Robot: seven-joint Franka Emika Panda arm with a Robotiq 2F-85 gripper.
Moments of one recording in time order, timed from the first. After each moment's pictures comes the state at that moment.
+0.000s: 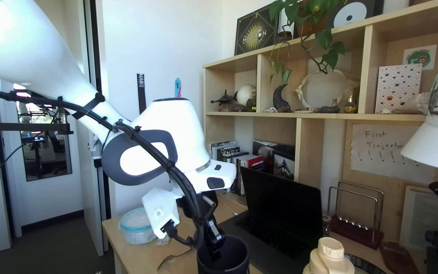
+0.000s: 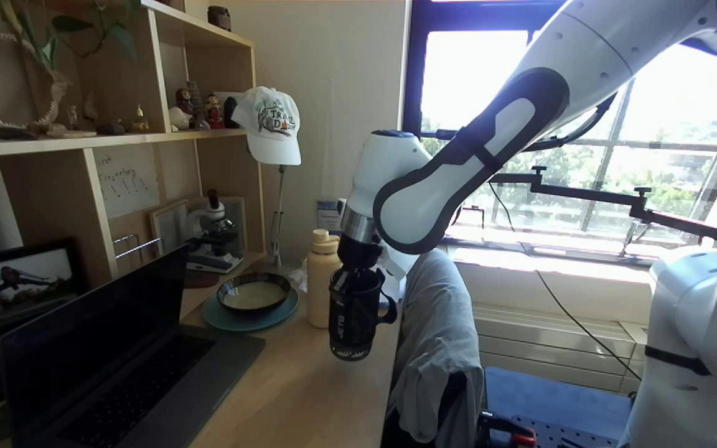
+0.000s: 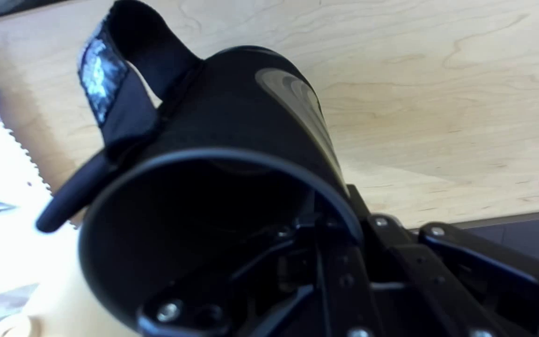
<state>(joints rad) -0.13 -0.11 -0.11 -2.56 -0.06 2.72 -0.05</state>
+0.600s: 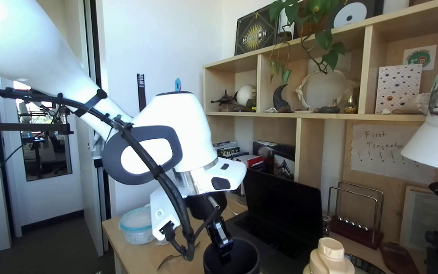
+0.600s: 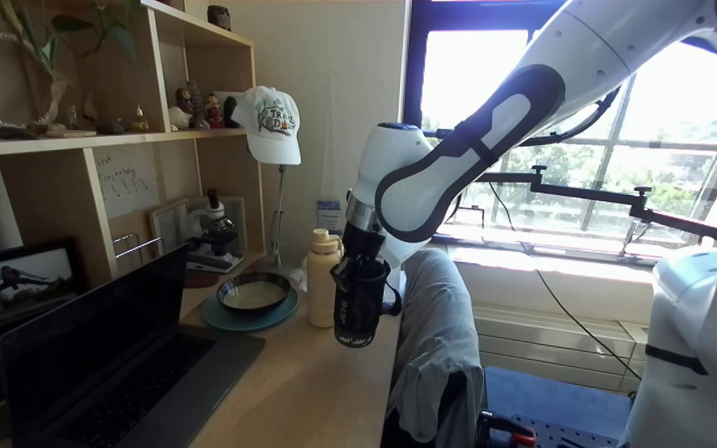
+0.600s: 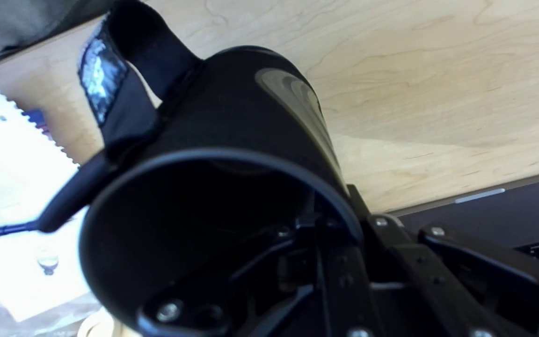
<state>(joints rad) -0.17 -0.11 -0.13 -2.53 -0.07 2.72 0.04</state>
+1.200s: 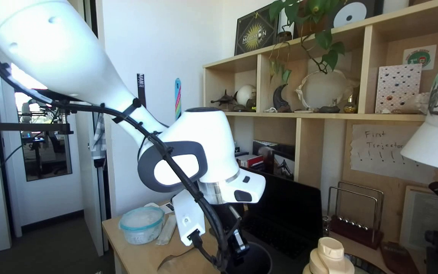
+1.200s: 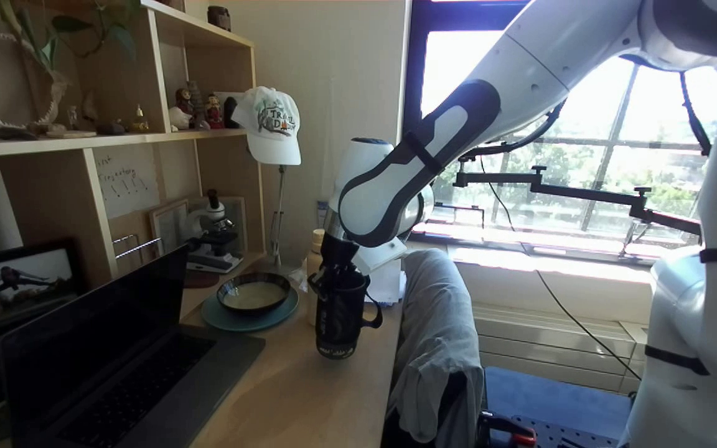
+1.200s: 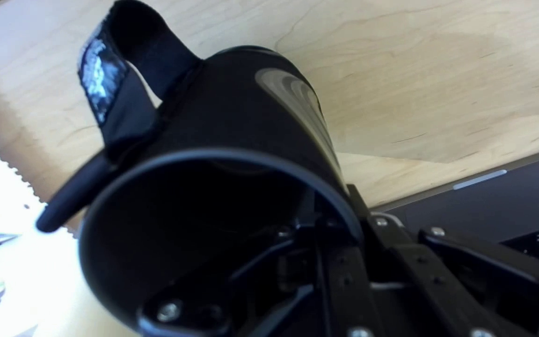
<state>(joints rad) -0.14 0.07 -0.13 -2.39 0.09 2.72 -0.03</state>
